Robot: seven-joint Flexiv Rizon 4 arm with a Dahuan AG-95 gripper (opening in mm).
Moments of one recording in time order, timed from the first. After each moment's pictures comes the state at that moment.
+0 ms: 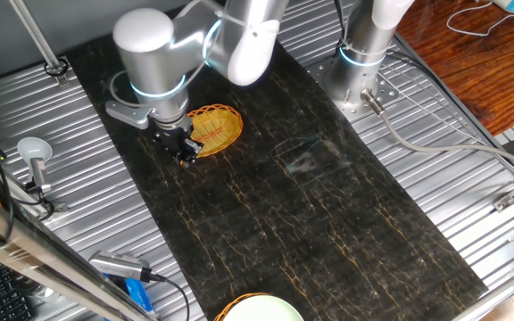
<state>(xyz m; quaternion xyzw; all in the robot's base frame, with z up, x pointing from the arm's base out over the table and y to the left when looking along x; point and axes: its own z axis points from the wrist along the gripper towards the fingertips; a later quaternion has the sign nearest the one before) 0.557 0.045 0.066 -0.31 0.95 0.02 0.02</state>
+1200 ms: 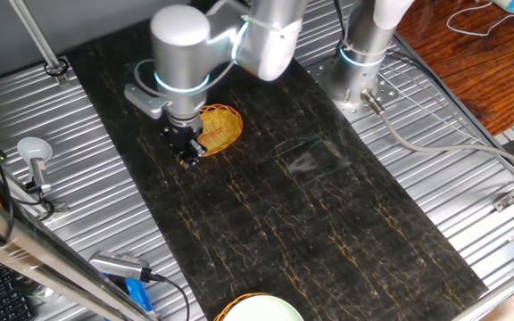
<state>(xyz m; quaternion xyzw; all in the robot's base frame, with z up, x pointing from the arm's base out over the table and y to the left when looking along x) 0.549 0.043 0.058 -0.19 0.98 0.00 0.10</state>
